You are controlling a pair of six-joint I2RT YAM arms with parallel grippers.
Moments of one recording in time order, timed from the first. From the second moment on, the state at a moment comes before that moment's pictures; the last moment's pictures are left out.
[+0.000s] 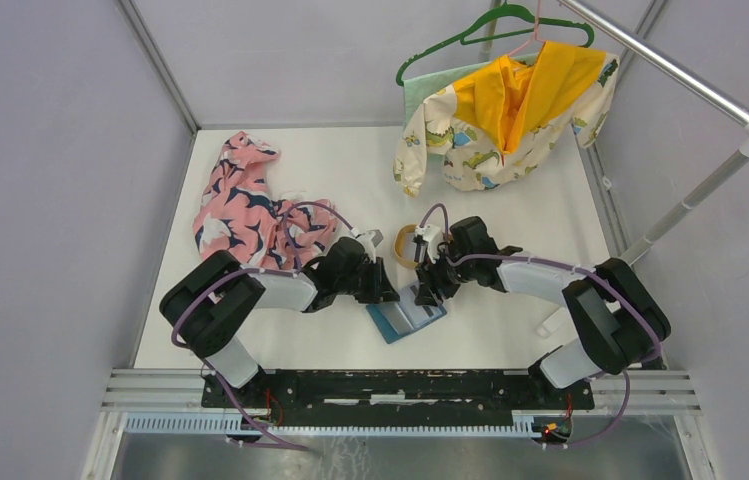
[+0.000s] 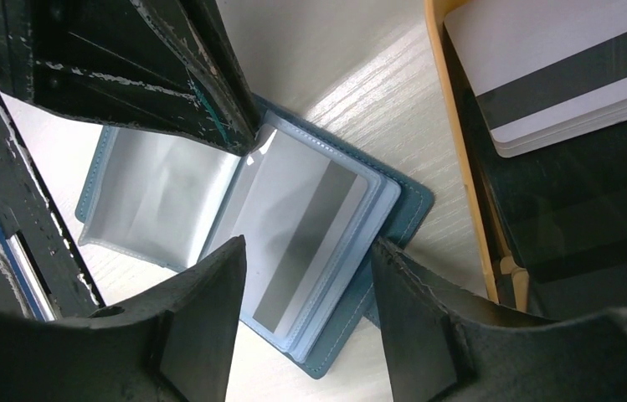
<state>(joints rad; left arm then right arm) -0.76 1.64 0.58 0.35 0.30 -0.71 0.55 1.51 0.66 -0.07 -0.58 -0.11</state>
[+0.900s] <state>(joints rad) -0.76 1.66 0.60 0.35 0.31 -0.71 0.52 1.51 0.69 -0.16 -0.65 -0.14</state>
